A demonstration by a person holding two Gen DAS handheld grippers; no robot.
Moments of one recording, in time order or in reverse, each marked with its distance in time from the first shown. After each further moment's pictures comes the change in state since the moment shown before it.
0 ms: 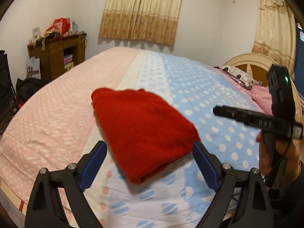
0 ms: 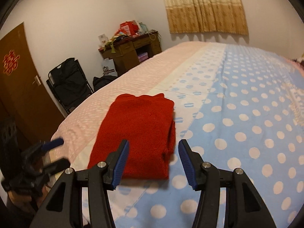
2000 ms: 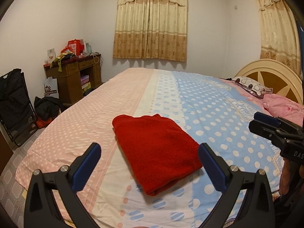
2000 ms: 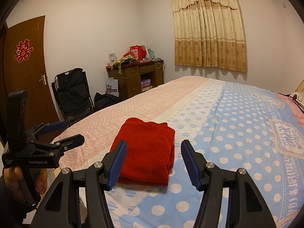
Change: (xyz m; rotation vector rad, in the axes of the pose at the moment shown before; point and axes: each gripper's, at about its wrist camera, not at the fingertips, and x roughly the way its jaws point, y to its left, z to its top) left arm -0.035 -0.008 0.019 0.045 -0.130 0.150; right arm -0.082 0.038 -0.009 -0.133 -0.214 -0.054
